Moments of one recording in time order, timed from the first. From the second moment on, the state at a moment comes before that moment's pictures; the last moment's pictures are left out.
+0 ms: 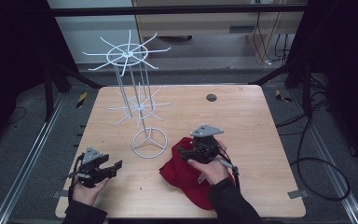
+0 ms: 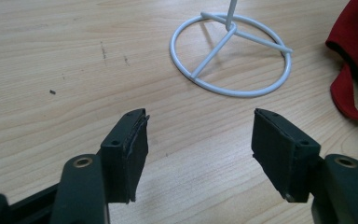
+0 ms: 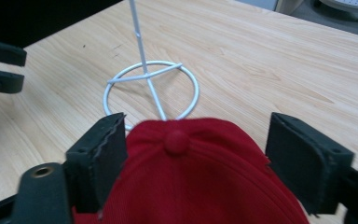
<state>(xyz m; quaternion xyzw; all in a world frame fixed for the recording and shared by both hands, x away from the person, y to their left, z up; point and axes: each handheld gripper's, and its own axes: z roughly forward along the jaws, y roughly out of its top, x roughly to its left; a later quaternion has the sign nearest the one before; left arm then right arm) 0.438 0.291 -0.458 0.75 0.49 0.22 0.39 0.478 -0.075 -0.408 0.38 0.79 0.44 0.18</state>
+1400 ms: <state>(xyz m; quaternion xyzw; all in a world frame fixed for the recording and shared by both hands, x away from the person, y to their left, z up) 0.443 0.297 -0.461 0.74 0.50 0.22 0.39 0.452 -0.137 -0.368 0.39 0.75 0.48 0.22</state>
